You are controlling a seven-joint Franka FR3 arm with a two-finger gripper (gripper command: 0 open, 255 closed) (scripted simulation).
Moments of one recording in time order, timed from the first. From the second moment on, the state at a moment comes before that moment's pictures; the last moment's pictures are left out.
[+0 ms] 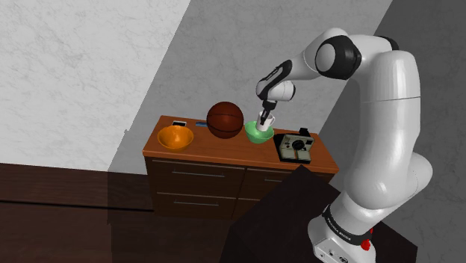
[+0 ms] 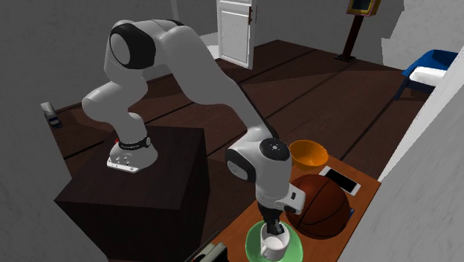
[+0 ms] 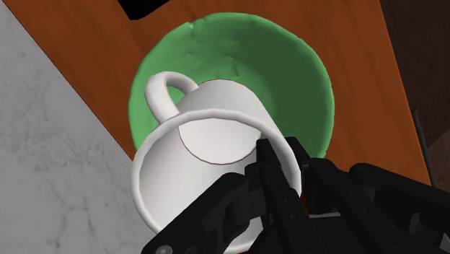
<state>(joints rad) -0.31 0.59 -0.19 -1.89 0.18 2.55 -1.01</state>
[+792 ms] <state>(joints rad) -0.31 0.60 -0.19 -1.89 0.18 2.55 -1.01</state>
